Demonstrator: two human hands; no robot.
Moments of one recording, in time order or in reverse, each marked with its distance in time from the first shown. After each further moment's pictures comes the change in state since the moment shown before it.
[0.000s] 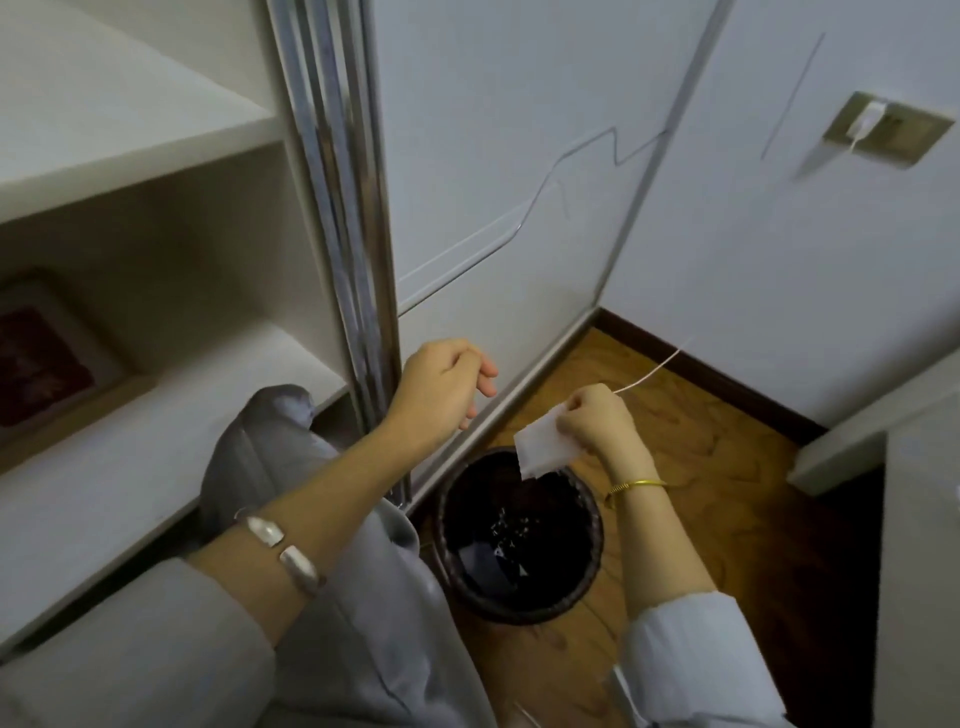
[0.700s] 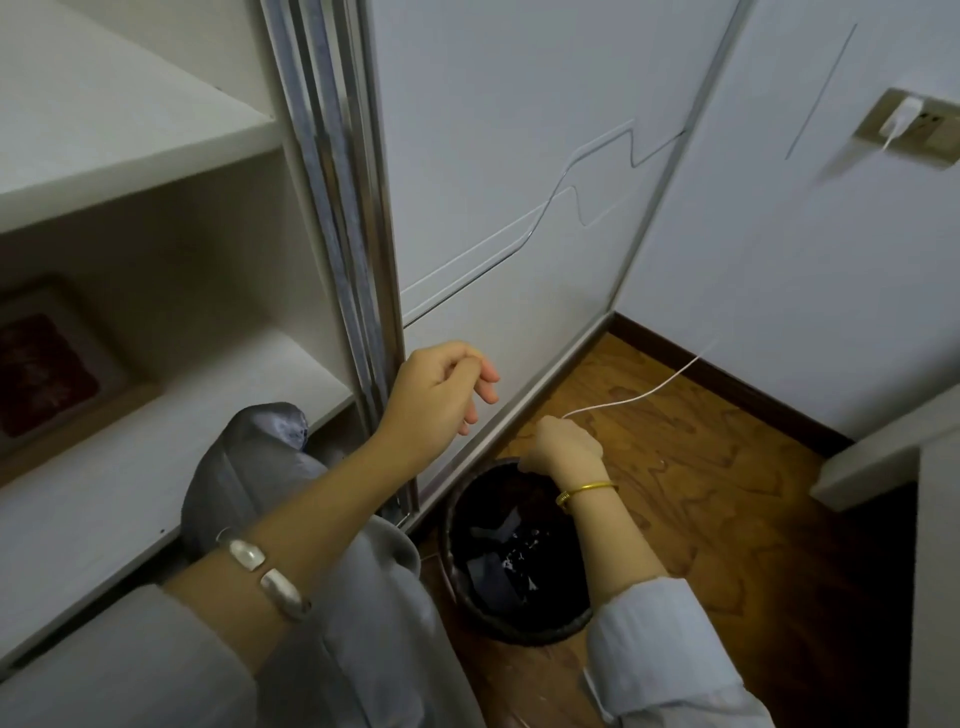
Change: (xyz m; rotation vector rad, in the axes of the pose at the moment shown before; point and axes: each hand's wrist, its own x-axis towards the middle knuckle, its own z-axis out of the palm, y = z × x) left_hand 0.006 -0.003 -0.007 -0.048 0.007 0.108; right_hand 0.012 -0.022 0.043 -0.428 -0.198 0.015
